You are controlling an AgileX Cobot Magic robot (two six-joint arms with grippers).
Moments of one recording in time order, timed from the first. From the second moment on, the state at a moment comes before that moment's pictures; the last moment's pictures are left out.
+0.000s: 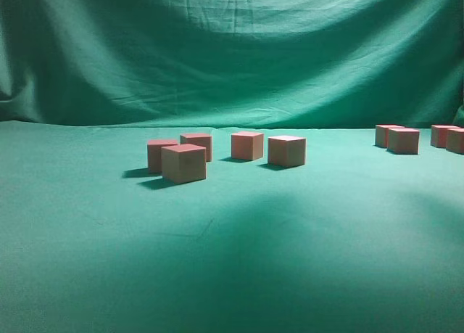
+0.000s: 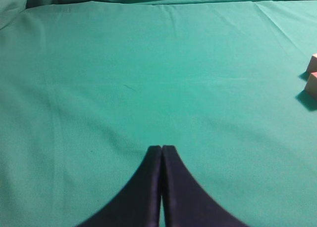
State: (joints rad) left arm -0.02 -0.01 0.02 0.02 0.35 0.01; right arm 0.35 1.81 -1.92 -0.16 1.25 0.07
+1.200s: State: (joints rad) left arm -0.02 -0.01 0.02 0.02 0.35 0.01; right arm 0.03 2.01 -1.41 -0.08 0.78 0.04
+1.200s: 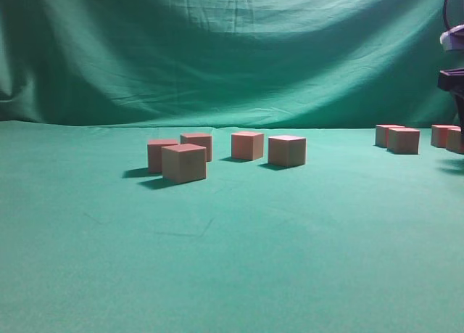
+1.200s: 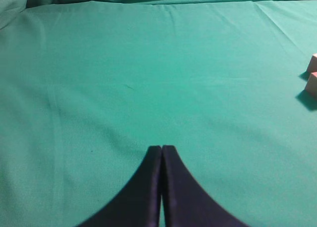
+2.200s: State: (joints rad) left arm -0.02 -0.01 0.02 0.02 0.35 0.01; right arm 0.03 1.94 -1.41 -0.01 0.82 0.03
